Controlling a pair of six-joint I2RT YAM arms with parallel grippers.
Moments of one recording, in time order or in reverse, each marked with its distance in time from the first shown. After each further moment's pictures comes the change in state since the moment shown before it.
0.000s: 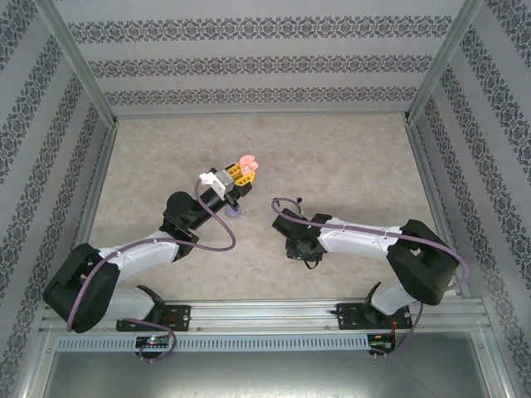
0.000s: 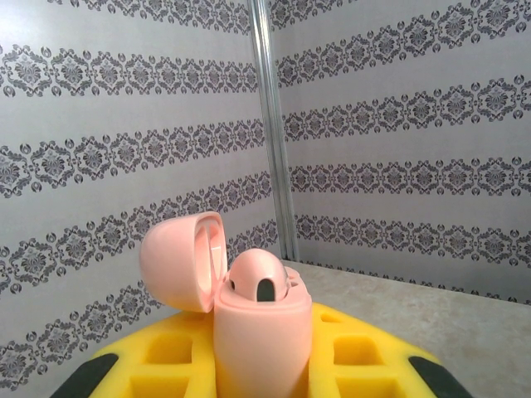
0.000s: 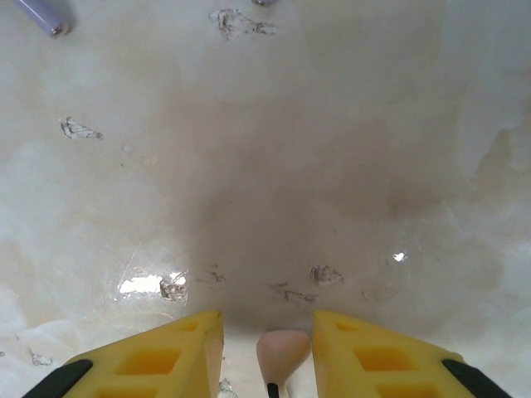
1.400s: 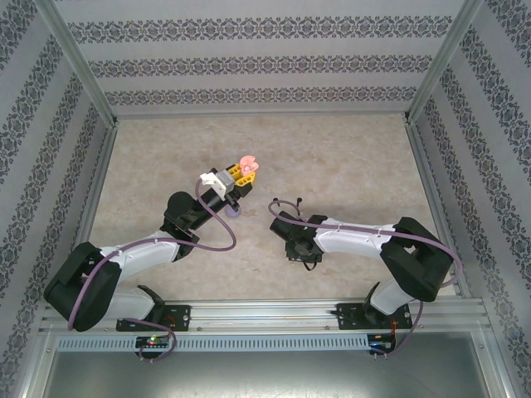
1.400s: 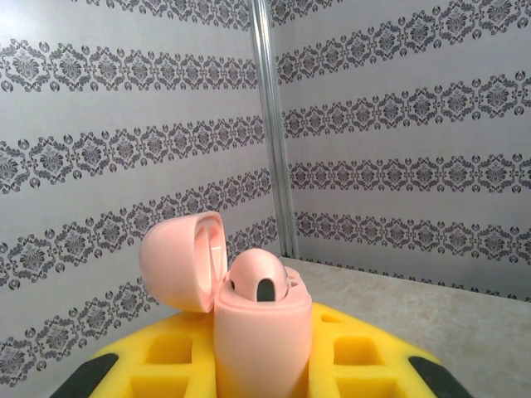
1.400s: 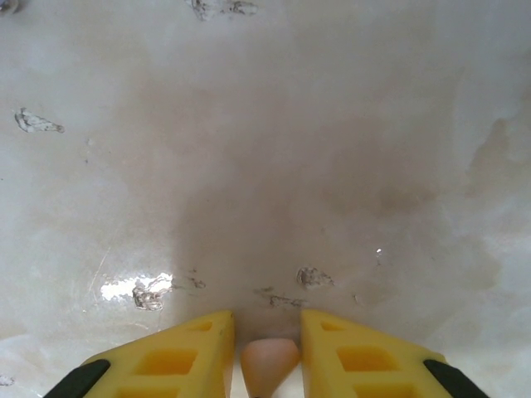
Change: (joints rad) left arm 0.000 0.010 -0.002 0.006 0.000 0.000; right arm 0.020 0.036 0.004 -0.011 0.023 0.019
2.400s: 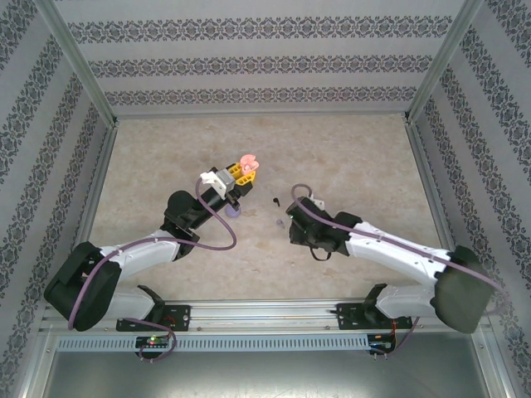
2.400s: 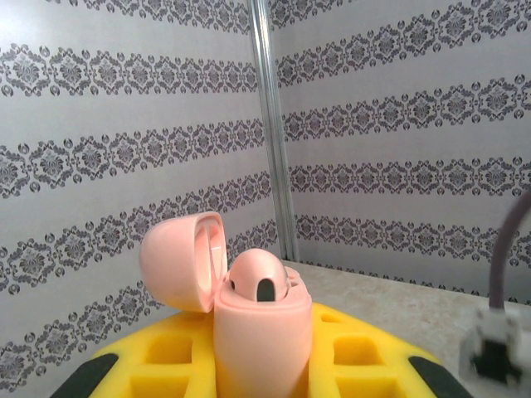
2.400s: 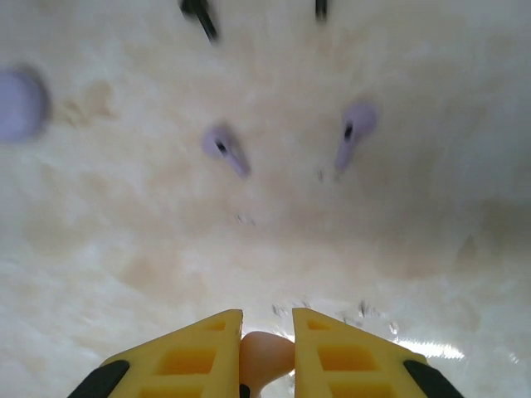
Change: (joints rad) left arm 0.000 0.002 0.014 -0.004 0.003 0.000; right arm -0.079 -0.322 0.011 0.064 0.026 -0.105
